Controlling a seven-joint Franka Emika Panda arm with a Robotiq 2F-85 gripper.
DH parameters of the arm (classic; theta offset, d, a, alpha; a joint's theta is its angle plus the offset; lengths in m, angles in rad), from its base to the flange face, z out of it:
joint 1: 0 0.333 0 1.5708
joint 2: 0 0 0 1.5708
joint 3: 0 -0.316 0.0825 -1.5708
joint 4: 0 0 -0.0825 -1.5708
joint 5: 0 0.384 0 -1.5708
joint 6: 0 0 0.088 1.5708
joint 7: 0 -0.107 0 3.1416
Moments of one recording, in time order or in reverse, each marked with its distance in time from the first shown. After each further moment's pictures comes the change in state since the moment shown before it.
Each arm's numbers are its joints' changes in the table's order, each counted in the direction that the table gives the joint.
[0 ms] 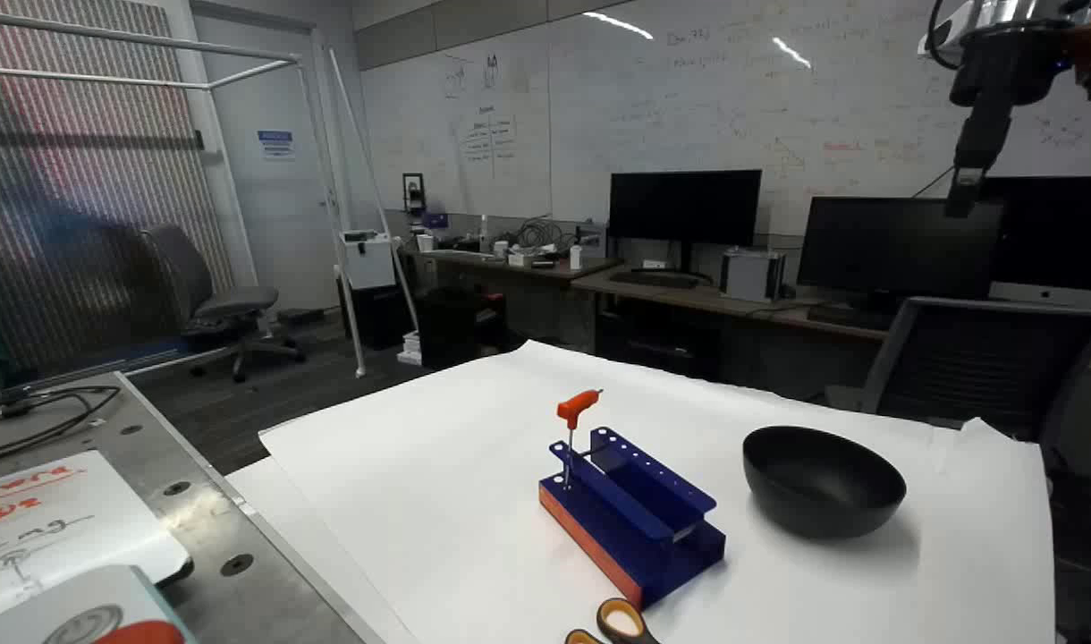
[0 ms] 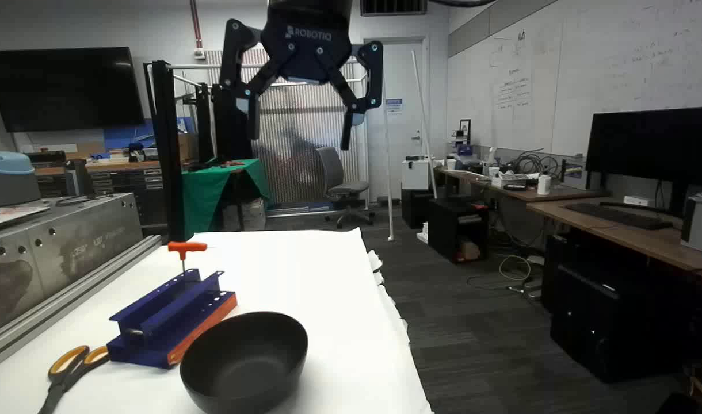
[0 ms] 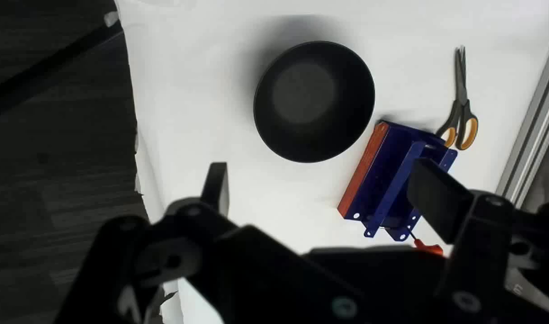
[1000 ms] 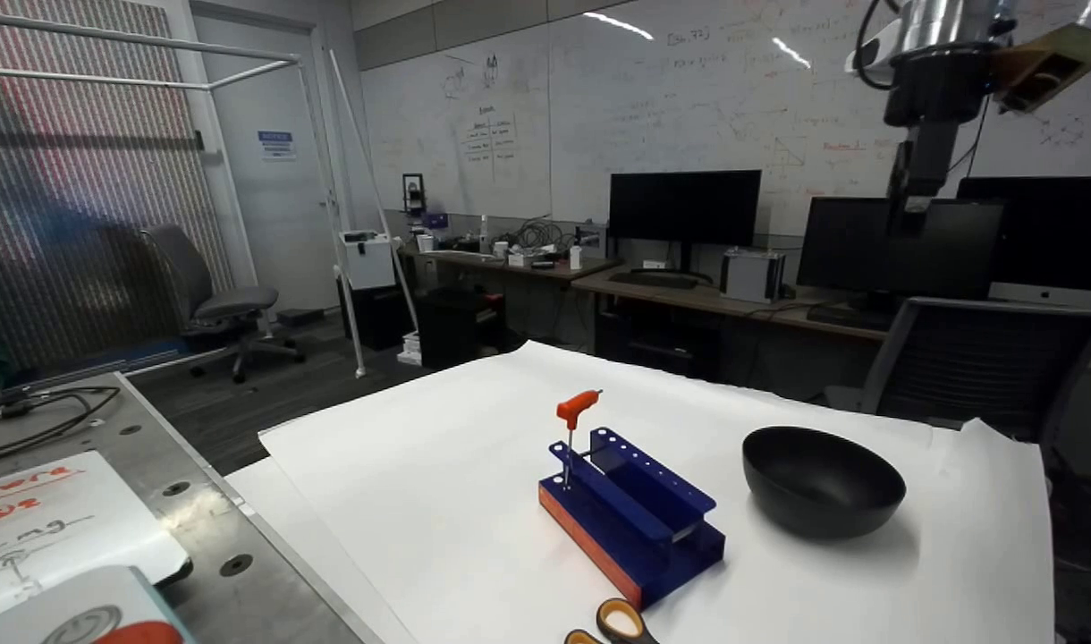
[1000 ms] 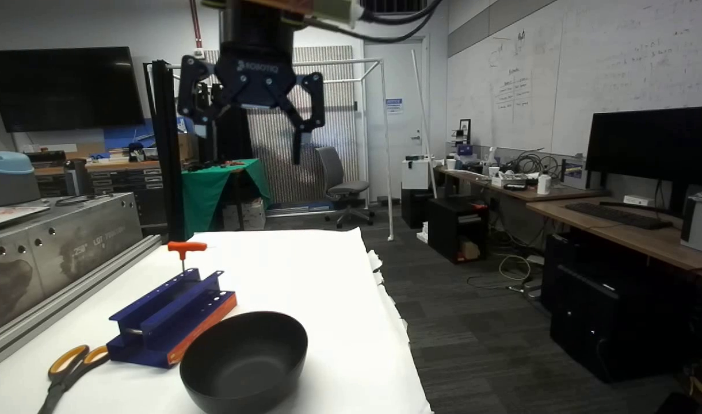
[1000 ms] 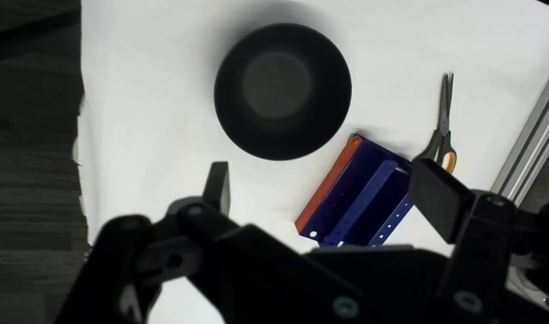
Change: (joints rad) arm 0.041 -0.084 -0.122 0.013 0.000 -0.036 0.051
